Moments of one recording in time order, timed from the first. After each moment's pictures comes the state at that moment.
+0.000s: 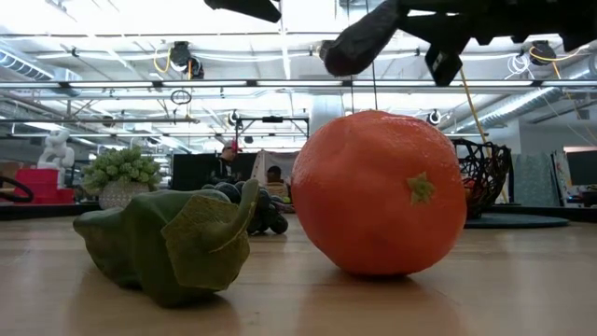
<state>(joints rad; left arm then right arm) -0.38 1.52 1.25 -0.42 -0.51 -0.12 0.26 1.03 0.39 0.57 0.15 0.43</state>
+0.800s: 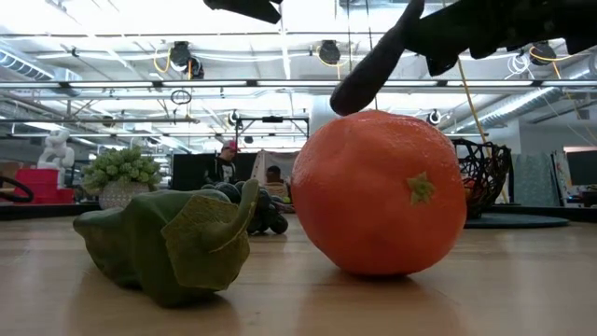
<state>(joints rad) -0.37 1.52 1.25 -0.42 -0.53 -0.13 0.26 1.02 0.39 0.46 0.16 -0.02</state>
